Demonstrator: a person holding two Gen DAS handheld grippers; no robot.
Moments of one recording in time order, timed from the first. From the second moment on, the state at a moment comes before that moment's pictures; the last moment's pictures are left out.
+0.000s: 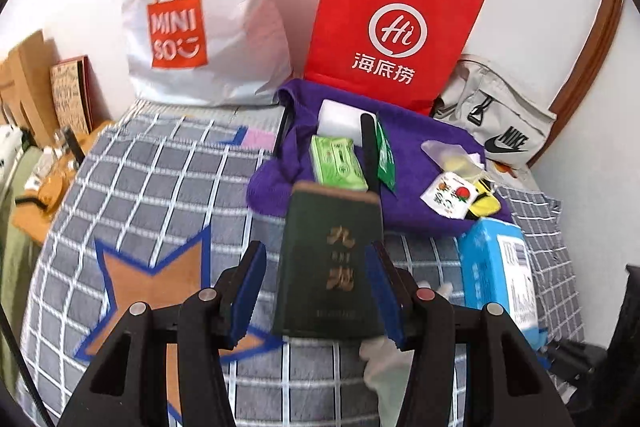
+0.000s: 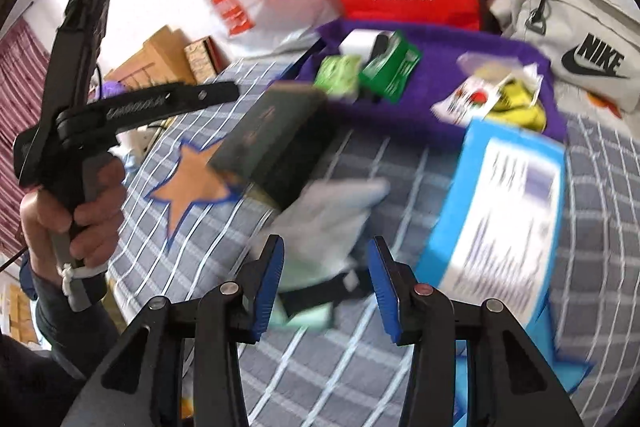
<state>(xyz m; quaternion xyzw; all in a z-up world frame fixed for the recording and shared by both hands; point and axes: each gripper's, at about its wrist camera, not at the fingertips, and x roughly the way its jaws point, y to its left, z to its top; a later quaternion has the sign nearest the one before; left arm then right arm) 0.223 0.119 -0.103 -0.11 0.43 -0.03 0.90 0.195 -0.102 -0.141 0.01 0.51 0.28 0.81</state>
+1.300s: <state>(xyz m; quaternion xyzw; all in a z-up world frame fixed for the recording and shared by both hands) 0.149 0.123 -0.145 -0.11 0.44 -0.05 0.89 0.172 -0.108 -0.190 0.04 0.56 0.16 0.81</state>
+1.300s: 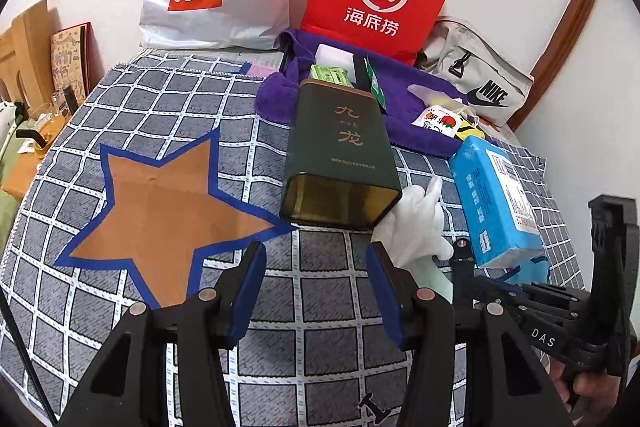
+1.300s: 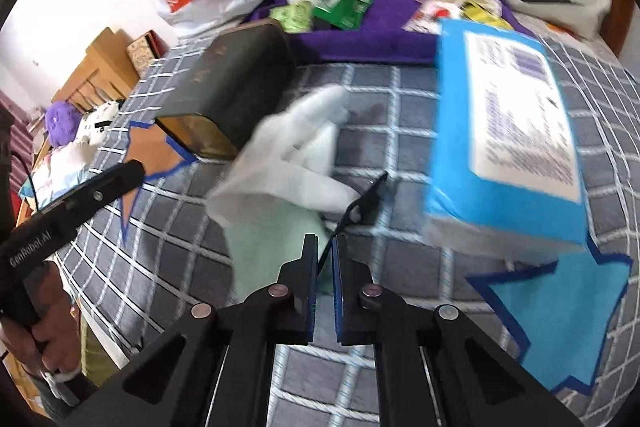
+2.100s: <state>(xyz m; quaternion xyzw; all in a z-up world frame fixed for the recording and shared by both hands) 0.151 0.100 -0.158 -0.10 0.47 -0.07 0.87 0.163 -0.106 -0.193 0.00 0.52 0.18 0.83</state>
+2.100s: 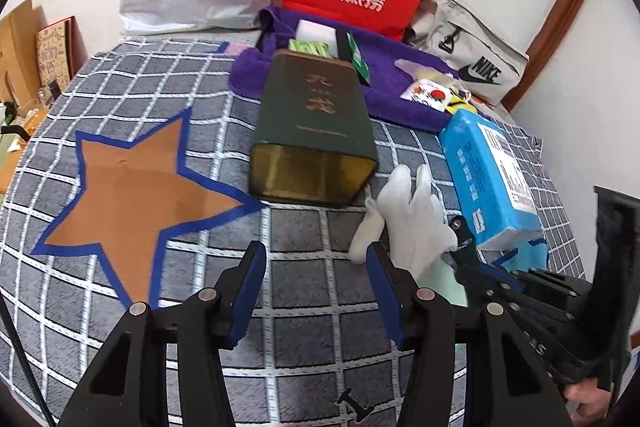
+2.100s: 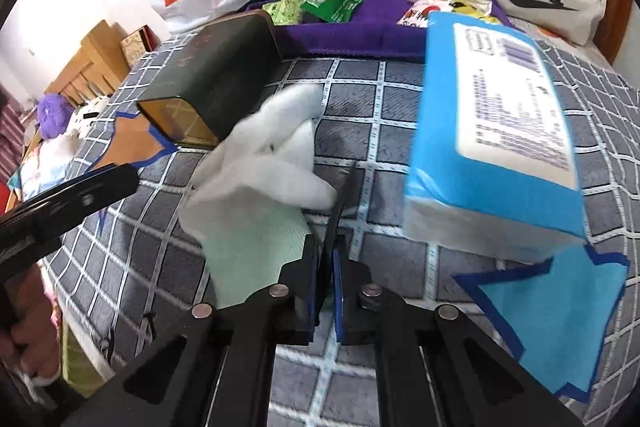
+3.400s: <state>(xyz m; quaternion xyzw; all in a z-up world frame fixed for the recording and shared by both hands) 0.126 0.069 -0.167 -0.07 0.49 -0.03 0.87 0.112 -0.194 -0.176 0.01 0.47 0.21 0.86</state>
